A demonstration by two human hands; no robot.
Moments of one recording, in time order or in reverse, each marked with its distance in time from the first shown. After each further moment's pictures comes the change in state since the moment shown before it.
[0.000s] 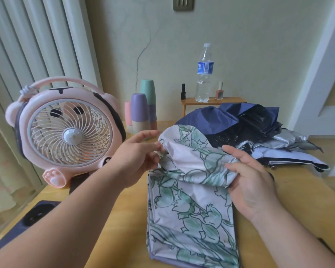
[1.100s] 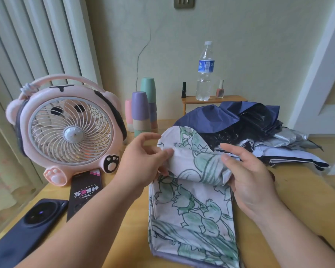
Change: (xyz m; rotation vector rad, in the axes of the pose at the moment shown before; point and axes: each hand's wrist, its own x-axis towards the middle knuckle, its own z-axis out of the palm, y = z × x) left_hand -0.024 -0.017 0.015 0.315 0.170 0.253; right_hand -0.003 0.002 0.000 -0.192 -0.081 -0.148
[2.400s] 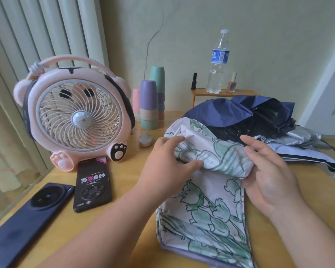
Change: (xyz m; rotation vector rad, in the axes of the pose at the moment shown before) left_hand -0.022 -0.012 0.015 0.627 -0.072 0.101; right_hand -0.001 -0.006 -0.001 0.114 0.024 0.088
